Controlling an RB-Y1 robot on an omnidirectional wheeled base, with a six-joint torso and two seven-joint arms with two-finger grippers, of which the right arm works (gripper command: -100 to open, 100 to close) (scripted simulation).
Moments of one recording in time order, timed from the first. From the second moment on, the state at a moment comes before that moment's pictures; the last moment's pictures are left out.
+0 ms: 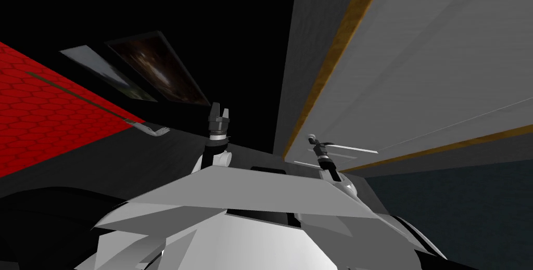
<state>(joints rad) -0.04 -0.46 0.02 -0.69 -0.12 -0.82 -0.28</state>
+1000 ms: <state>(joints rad) 0.03 -0.54 0.10 -0.70 -0.09 -0.92 -0.38</state>
